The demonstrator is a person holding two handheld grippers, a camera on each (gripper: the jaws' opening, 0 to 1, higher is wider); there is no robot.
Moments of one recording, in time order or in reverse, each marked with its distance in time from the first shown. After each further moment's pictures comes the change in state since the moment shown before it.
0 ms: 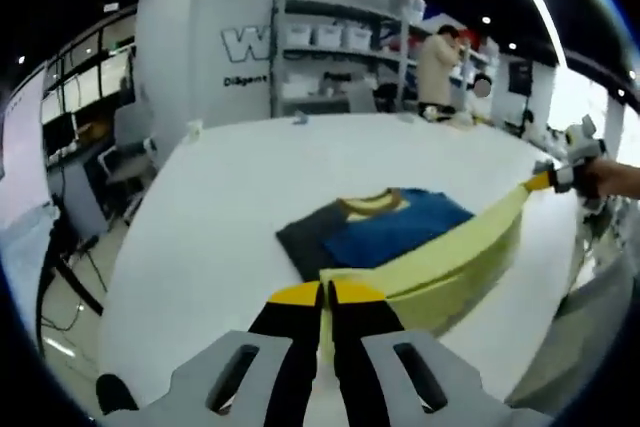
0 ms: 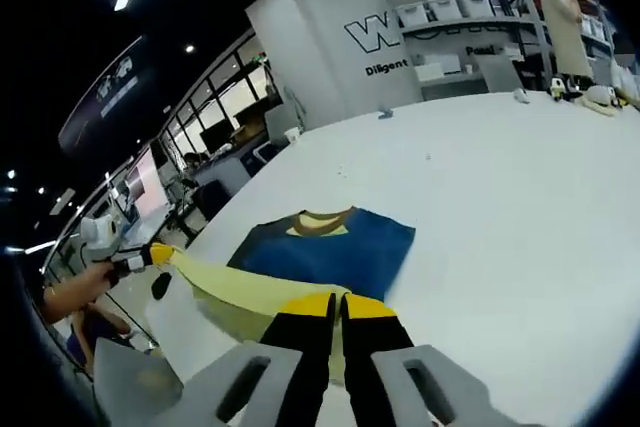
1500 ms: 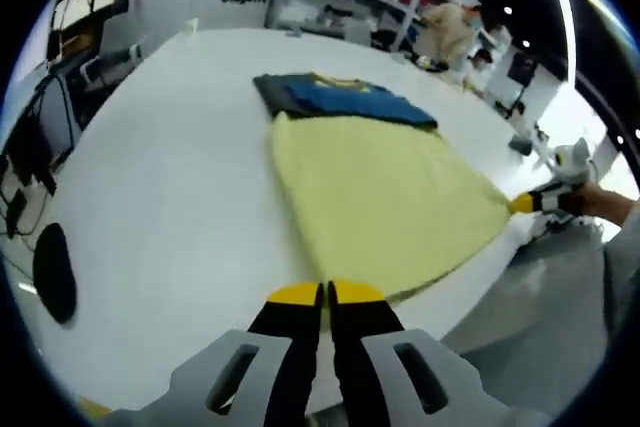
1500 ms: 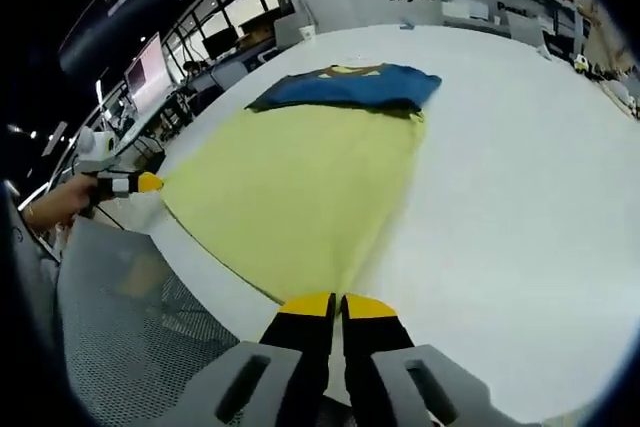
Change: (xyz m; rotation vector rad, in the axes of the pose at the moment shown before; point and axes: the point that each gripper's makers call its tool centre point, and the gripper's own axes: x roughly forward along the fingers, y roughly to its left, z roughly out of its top) left arm -0.070 -0.046 -0.135 -0.215 0.308 -0.149; right arm -0.052 0.025 -0.168 -0.138 0.376 -0.028
